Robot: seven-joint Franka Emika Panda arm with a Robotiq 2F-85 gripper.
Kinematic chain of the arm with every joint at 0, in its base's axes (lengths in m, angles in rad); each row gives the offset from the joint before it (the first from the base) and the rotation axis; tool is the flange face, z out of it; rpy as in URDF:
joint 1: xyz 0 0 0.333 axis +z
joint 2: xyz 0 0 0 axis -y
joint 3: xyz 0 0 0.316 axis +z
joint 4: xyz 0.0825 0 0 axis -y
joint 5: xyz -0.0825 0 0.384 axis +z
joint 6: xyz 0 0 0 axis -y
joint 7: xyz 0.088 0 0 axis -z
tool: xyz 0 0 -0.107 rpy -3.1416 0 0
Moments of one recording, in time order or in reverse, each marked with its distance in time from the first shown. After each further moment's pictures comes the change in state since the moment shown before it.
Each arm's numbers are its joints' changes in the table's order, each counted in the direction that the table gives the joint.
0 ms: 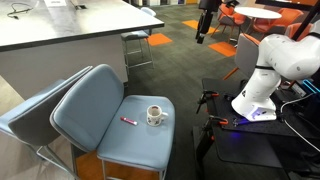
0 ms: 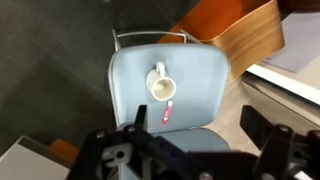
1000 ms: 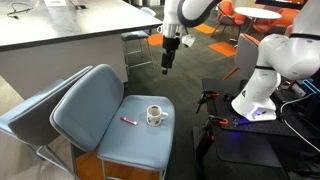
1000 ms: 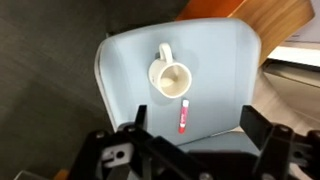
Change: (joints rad) arm 0.017 -0.639 0.040 0.119 0.174 0.415 0.009
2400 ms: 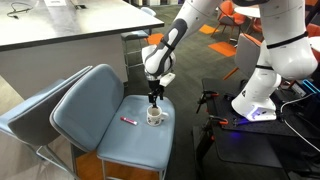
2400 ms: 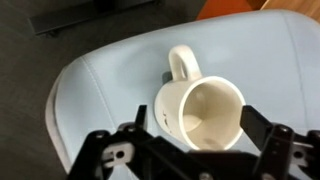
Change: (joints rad) arm -0.117 -0.717 0.140 0.340 0.147 0.097 -0.041
